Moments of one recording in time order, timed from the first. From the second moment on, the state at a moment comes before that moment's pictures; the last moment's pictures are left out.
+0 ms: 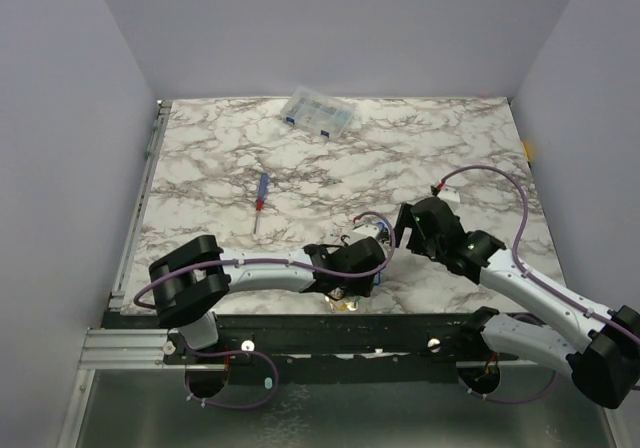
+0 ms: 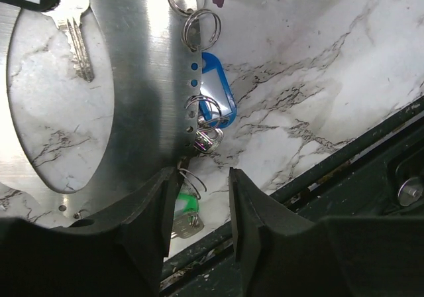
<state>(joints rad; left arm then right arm) -1.22 1.63 0.94 -0.24 -0.18 -0.77 0.66 1.00 0.67 -0.51 0.36 0.76</state>
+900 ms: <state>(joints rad) -1.24 1.72 1.14 -0.39 -0.27 -0.63 0.66 0.93 0.64 -0.52 0.41 0.76</state>
